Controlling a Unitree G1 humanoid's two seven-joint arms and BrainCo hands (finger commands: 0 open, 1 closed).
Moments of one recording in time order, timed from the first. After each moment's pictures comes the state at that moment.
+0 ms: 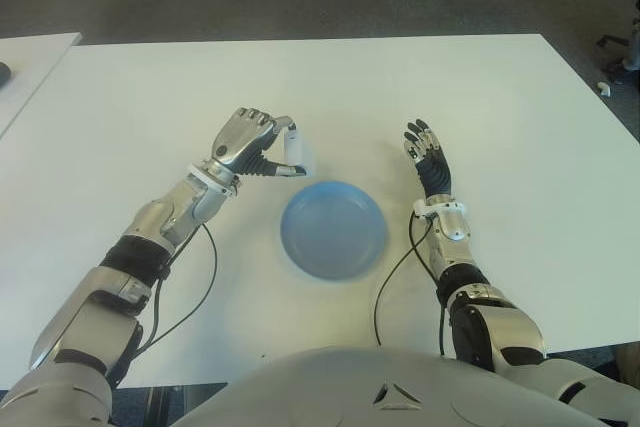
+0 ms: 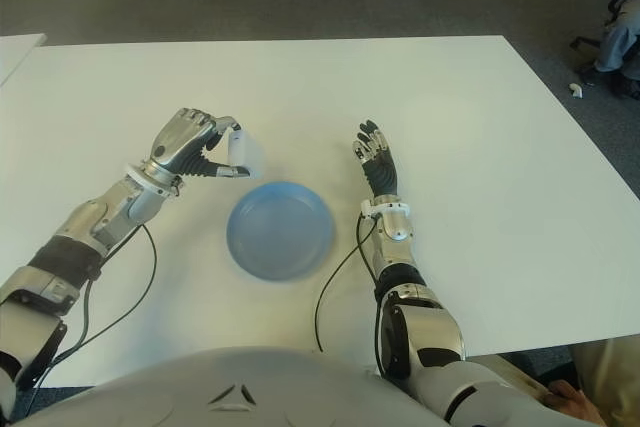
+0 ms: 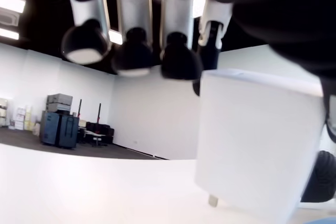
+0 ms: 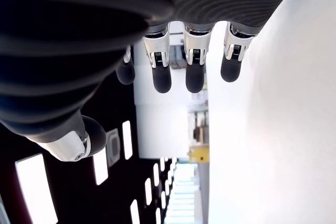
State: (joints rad) left arm -0.33 0.61 -0.41 0.40 0.78 -0.55 0.51; right arm -0.36 -0.05 -0.18 1.02 0.04 -0.70 0.13
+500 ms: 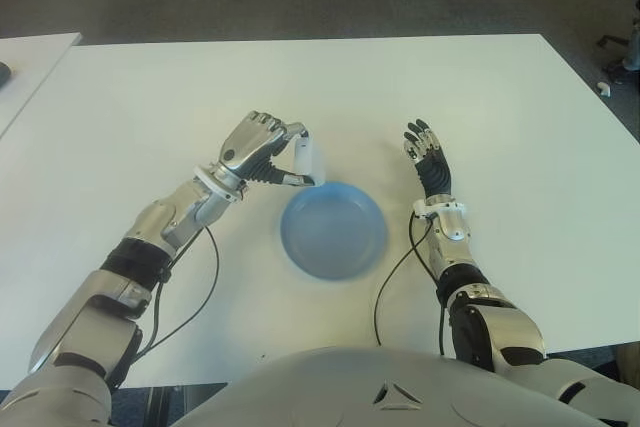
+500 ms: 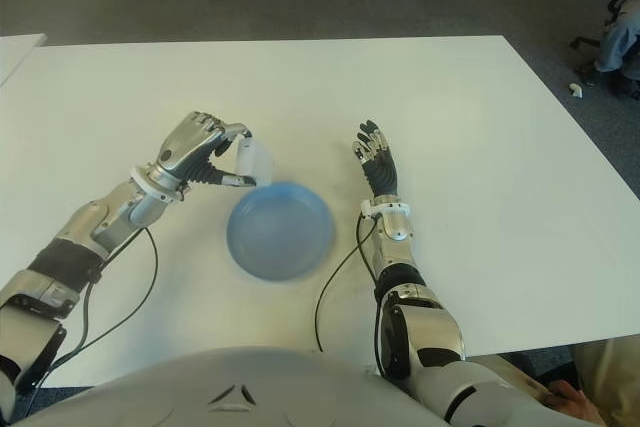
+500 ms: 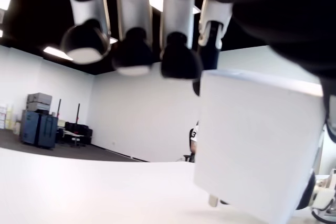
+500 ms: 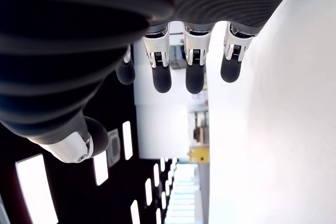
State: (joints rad) left arm -0.31 0.61 -0.41 0.34 0.78 -0.62 0.48; right arm -0.36 -0.05 -0.18 1.02 0.04 -0.70 0.13
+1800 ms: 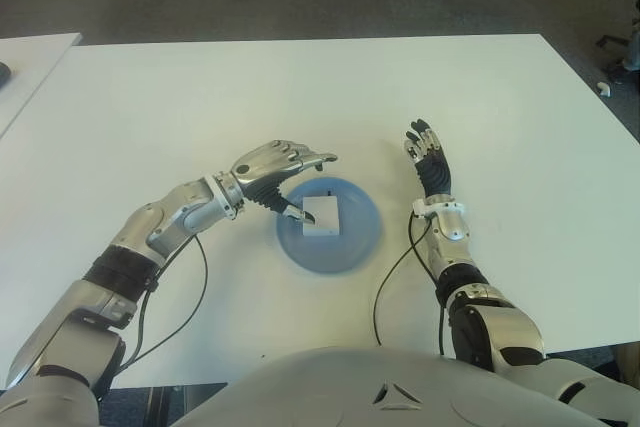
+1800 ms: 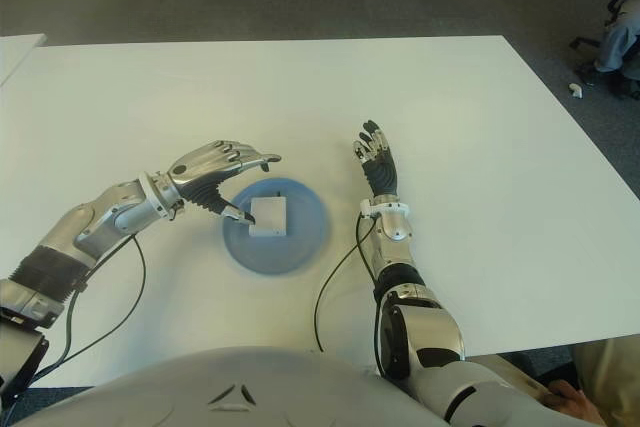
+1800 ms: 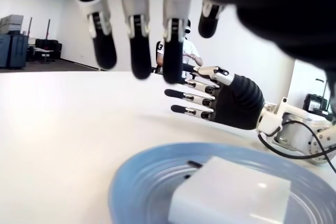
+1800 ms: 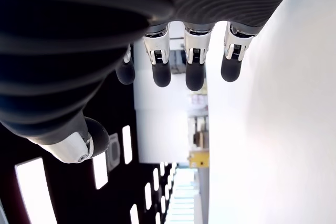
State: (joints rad) left arm -0.26 0.68 -0.40 0.20 0.69 -0.69 0.01; right arm -0.36 -0.04 -0.16 1.02 0.04 -0.70 0.11
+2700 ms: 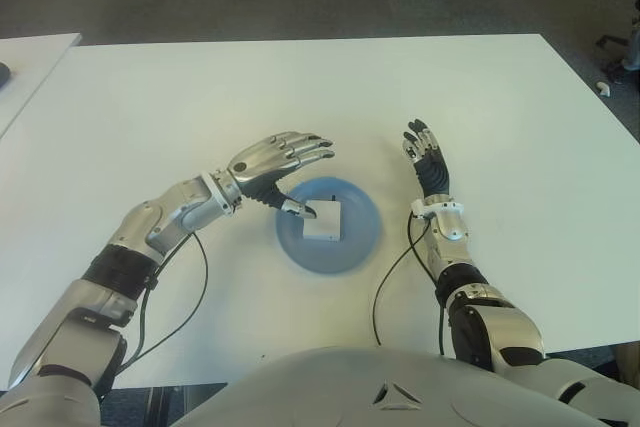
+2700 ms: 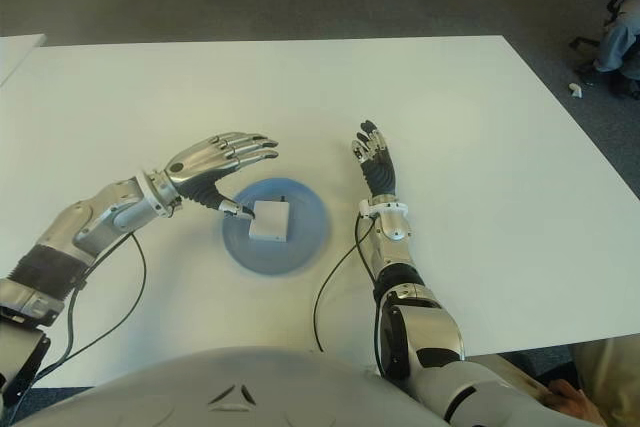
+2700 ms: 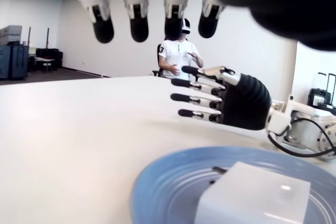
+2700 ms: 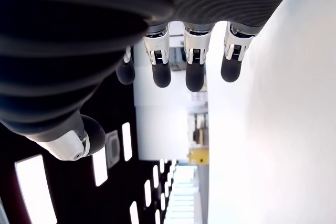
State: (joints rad) left arm -0.26 0.66 -0.36 0.22 0.74 -0.69 0.06; right arm -0.36 -0.04 -0.16 1.02 0.04 -0.70 0.12
